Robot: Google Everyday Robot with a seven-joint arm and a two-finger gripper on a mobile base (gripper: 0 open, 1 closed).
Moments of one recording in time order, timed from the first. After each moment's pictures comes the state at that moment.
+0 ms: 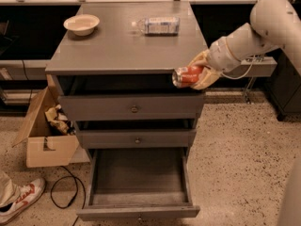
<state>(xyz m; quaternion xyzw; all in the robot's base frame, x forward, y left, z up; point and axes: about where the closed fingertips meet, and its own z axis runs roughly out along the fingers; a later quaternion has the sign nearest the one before) 0.671 -0.151 0.817 -0.74 0.58 0.09 0.33</state>
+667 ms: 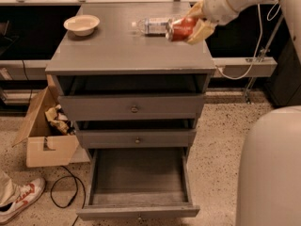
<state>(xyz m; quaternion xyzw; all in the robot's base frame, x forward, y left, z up) 0.735 -0.119 0.946 -0.72 0.57 0.03 0.39</state>
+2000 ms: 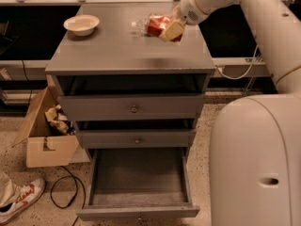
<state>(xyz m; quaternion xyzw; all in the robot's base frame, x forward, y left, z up) 0.783 -0.062 0.928 -0.58 0.71 0.09 0.39</state>
